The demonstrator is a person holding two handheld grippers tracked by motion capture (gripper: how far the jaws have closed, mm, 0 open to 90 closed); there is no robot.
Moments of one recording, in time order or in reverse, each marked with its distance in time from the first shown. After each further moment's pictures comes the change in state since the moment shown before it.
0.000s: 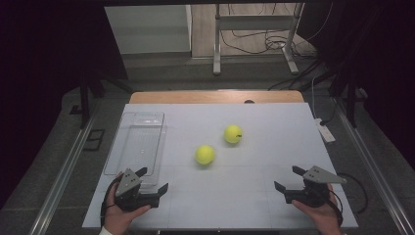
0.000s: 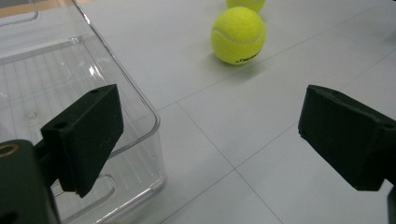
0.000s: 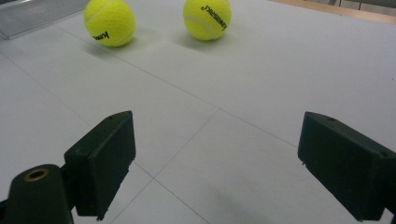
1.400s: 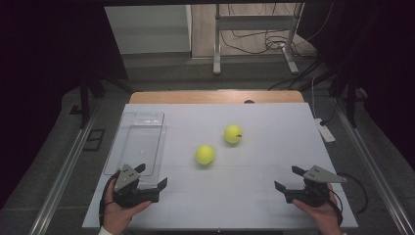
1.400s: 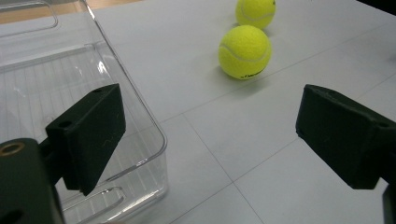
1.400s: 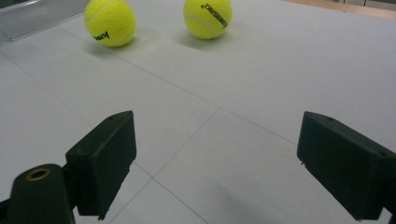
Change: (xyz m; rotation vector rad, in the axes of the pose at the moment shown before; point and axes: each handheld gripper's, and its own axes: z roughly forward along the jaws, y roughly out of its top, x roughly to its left) left arm -0.002 0.020 -0.007 0.007 0.038 -0.051; right arm -0.004 -0.003 0.002 0.002 0.015 0.013
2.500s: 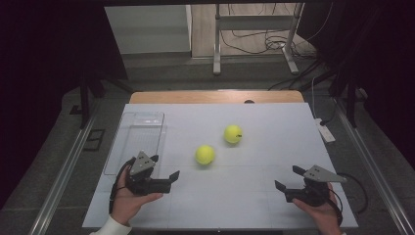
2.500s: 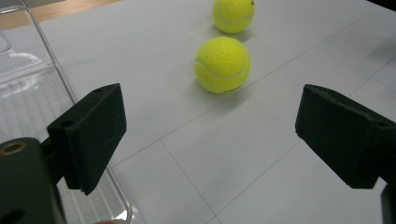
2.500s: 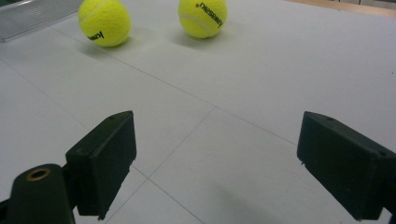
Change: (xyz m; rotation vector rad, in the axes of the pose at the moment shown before) left arm -0.011 0.037 0.025 0.064 -0.075 0.058; right arm -0.001 0.000 0.001 0.001 -0.013 0.010
